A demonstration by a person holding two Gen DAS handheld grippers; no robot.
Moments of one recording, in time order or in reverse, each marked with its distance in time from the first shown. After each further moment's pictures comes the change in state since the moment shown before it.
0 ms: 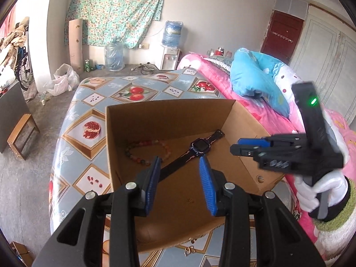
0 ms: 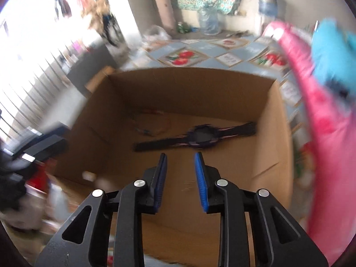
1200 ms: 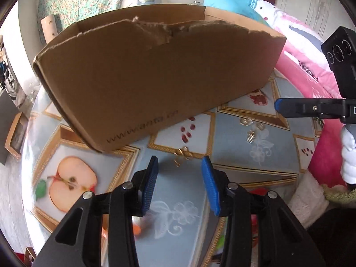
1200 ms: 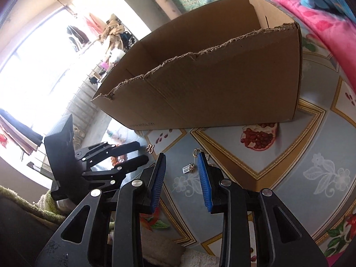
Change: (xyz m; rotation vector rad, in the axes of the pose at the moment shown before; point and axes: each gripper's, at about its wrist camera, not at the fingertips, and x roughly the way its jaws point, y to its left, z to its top) left arm 0.041 -0.026 -0.155 0.223 0.207 0.005; right arm -0.014 -0.006 -0.154 0.254 -0.062 0.396
